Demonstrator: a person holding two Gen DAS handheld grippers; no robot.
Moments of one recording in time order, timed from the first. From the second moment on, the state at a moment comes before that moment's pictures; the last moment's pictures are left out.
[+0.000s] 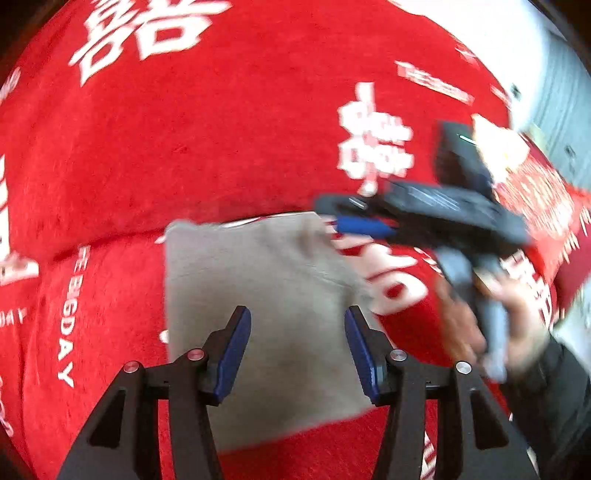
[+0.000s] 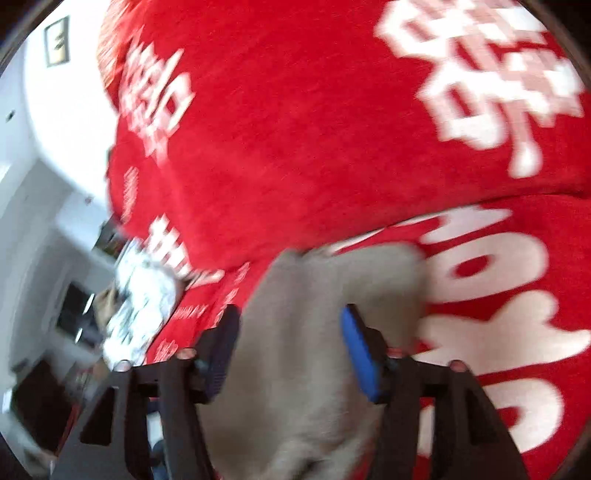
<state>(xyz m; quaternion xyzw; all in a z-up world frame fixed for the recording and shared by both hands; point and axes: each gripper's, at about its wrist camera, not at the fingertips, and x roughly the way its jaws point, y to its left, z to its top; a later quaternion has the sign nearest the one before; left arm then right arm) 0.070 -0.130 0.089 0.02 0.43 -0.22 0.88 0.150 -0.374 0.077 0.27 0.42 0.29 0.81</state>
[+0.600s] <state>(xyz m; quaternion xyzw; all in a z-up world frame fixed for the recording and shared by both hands) 0.095 -0.080 0.050 0.01 0.47 -0.14 0.87 0.095 -0.349 0.073 0.19 0.45 0.23 0.84</state>
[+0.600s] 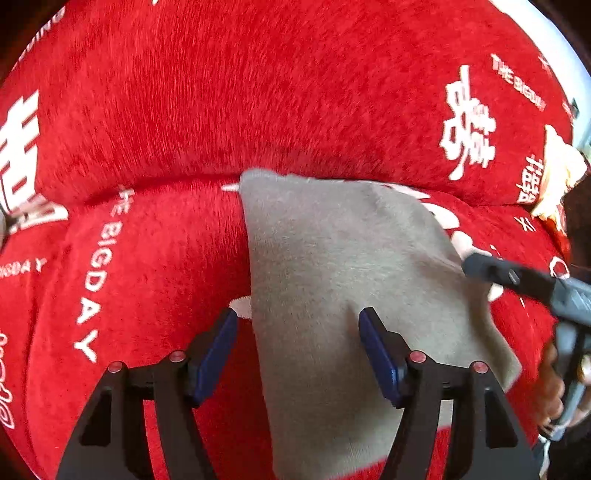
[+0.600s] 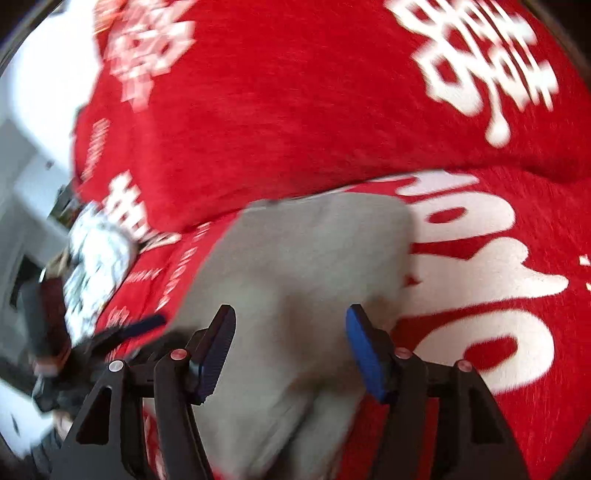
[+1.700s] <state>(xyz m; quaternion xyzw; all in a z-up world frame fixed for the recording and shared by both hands) 0.062 -0.051 0.063 0.04 0.43 -0.12 0.89 0.019 -0.362 0.097 0.13 0.42 0.16 0.88</state>
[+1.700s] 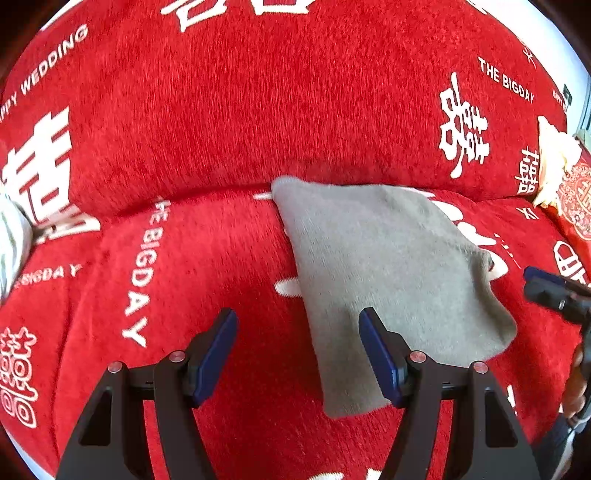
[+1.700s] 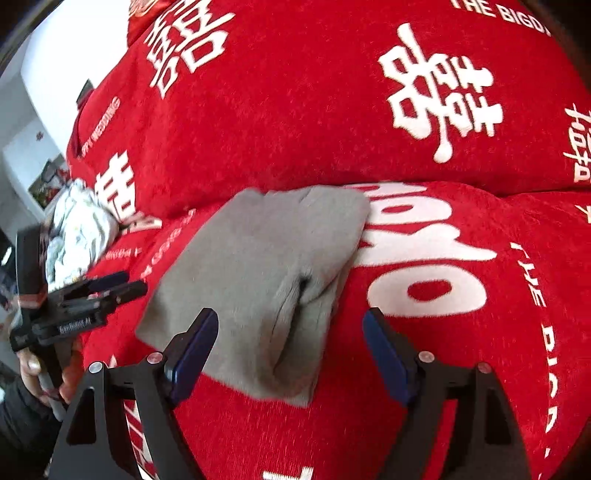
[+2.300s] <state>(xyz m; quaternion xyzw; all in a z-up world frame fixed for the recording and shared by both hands) 0.182 -0.053 -0.019 -0.20 0.60 -0.21 0.74 0.129 -0.368 0.017 0.26 0.51 0.14 0.80</state>
